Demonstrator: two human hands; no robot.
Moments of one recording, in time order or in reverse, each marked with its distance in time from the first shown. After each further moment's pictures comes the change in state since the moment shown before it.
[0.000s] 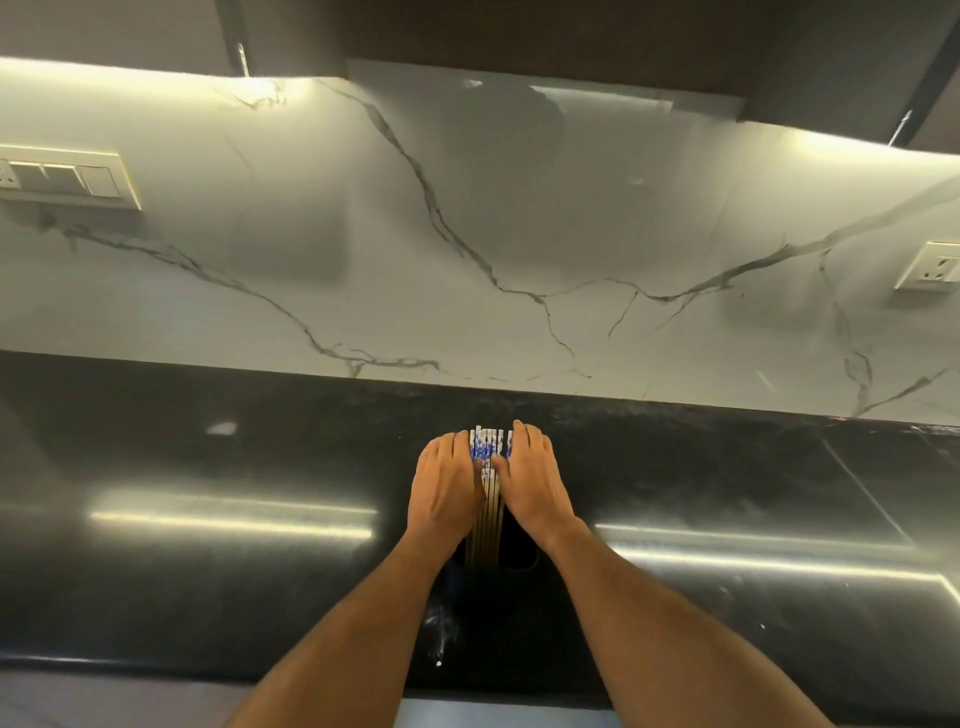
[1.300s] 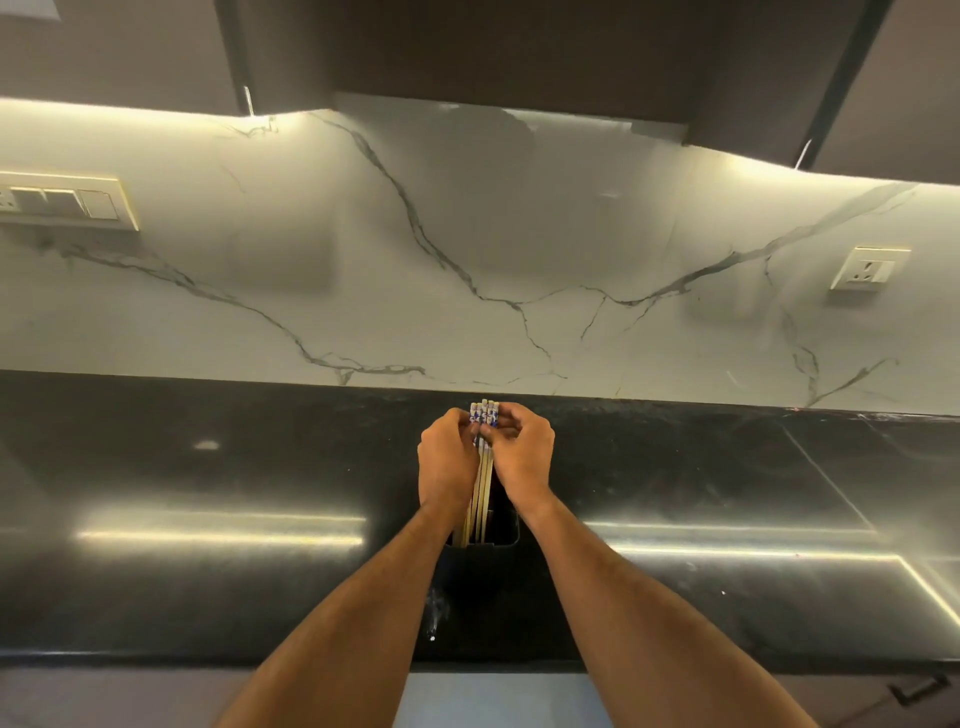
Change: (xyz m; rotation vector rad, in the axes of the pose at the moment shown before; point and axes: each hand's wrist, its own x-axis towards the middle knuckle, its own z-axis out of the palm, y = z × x) left_hand 0.007 0.054 -0.054 -0.543 0.087 -0.353; right_hand -0.026 -0.051 -0.050 0.629 0.294 0.121
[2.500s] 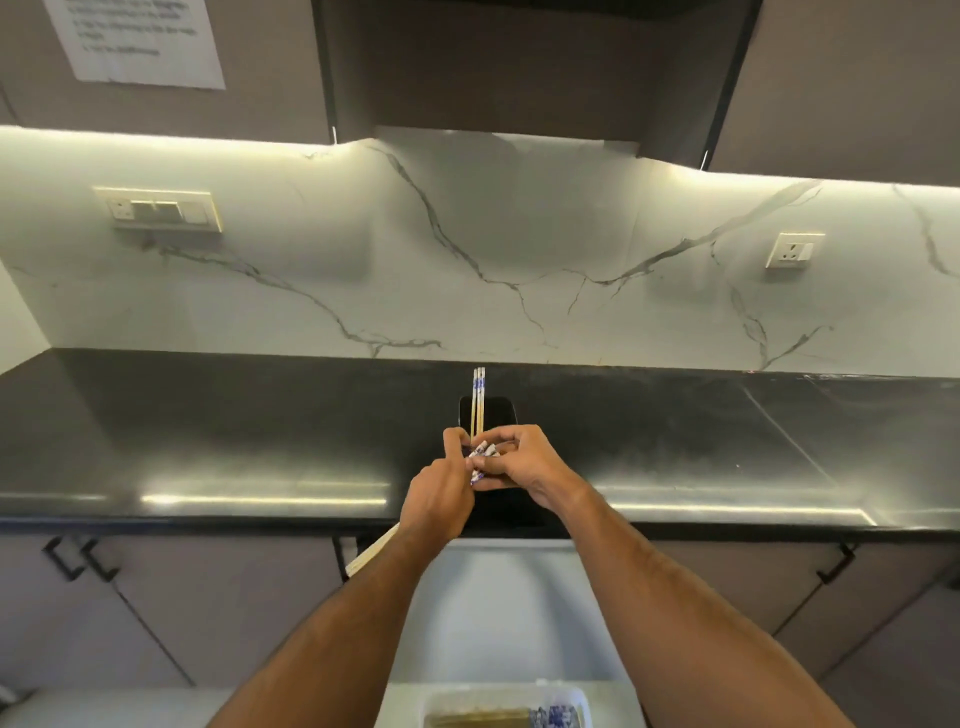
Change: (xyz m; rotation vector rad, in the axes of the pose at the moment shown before) left_hand -0.215 0.001 -0.128 0.366 -0.292 0.225; right_hand -0.195 -0.053 -0.078 0.312 -0.558 0.346
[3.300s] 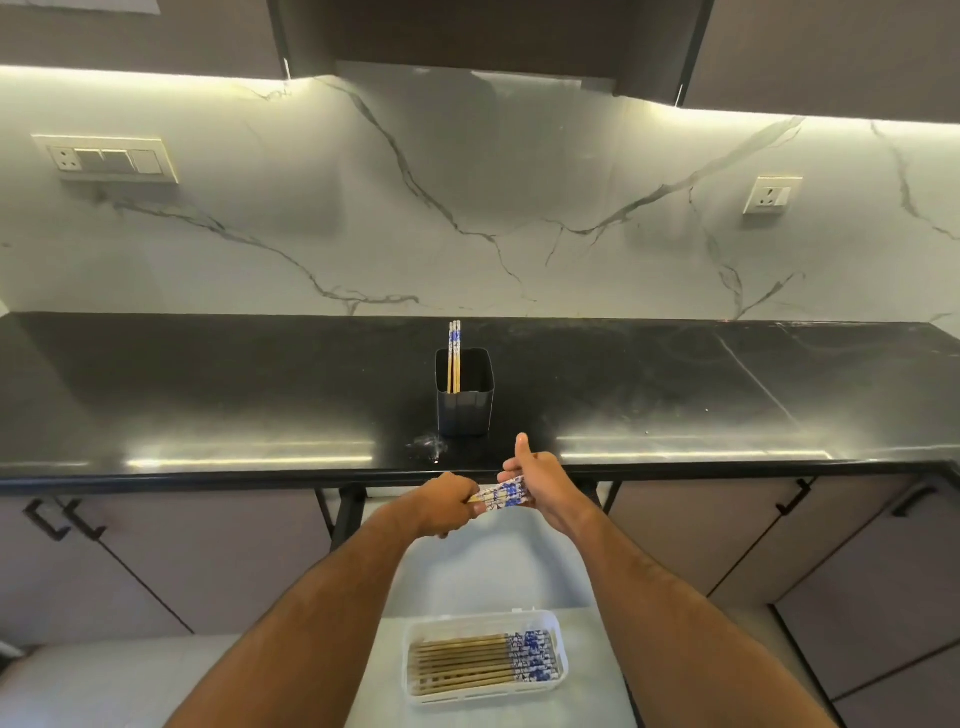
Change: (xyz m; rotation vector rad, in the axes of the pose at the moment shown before) left_hand -0.033 0.001 0.045 0.056 -0.771 -0.077; right_hand -0.054 0.087 -0.030 -0.131 0.331 0.325
